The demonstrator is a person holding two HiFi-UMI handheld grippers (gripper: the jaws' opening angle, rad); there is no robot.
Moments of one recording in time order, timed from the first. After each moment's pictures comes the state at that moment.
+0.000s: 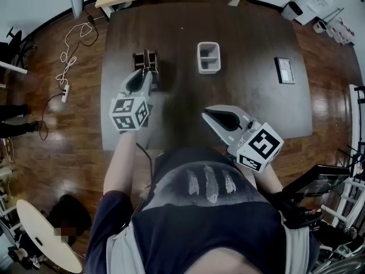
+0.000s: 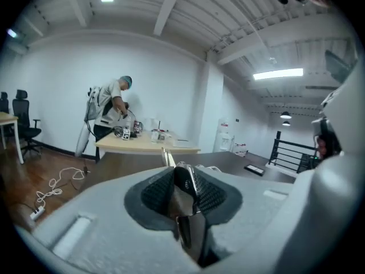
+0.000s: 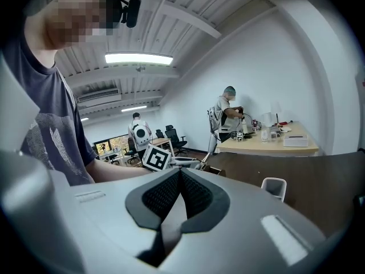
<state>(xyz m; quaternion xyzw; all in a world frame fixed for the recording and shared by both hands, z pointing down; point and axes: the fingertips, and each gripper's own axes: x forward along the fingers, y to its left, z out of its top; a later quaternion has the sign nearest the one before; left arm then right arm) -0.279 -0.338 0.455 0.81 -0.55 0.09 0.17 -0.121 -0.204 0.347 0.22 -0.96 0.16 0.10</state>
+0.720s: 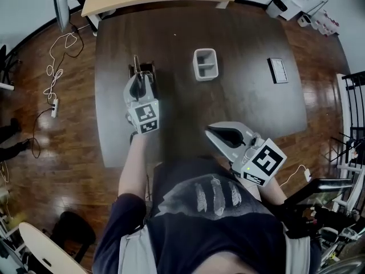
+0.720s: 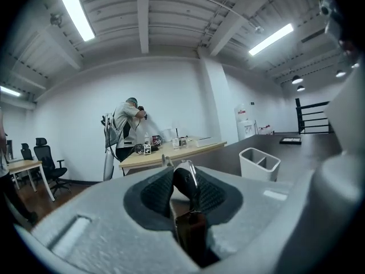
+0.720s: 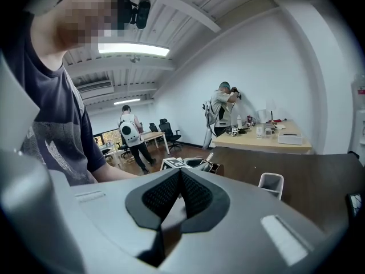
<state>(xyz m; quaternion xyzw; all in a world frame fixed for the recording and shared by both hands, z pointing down) -0.308 -0.386 0.510 0.75 -0.65 0.15 0.02 -0.142 -0.196 0.349 0.25 -0.94 0.16 0.14</state>
